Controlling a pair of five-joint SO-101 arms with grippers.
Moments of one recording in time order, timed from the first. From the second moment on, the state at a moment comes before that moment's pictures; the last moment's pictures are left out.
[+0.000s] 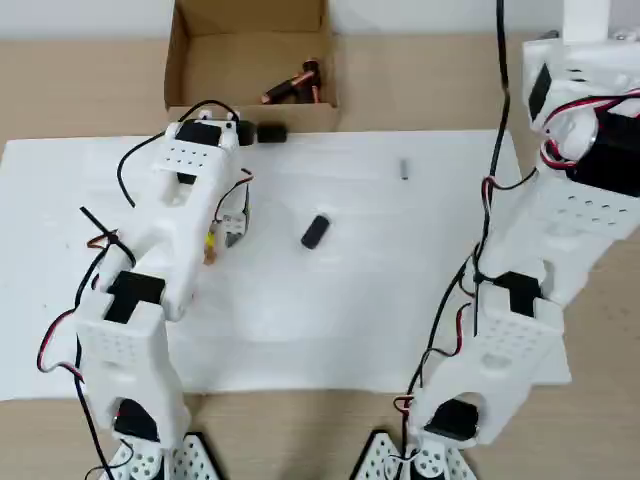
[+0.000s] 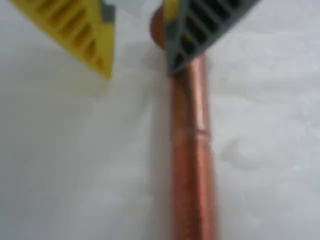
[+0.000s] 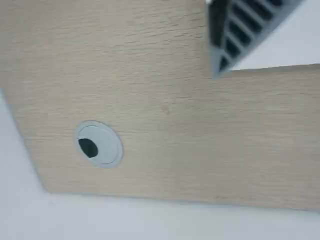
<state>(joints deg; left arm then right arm) 8.0 24.2 -7.8 85.1 -2.2 12.7 26.8 -93.6 101.6 11.4</state>
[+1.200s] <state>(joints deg) -0.5 28.0 -13.8 87.3 -30.5 12.9 26.8 -75.2 101.6 11.5</state>
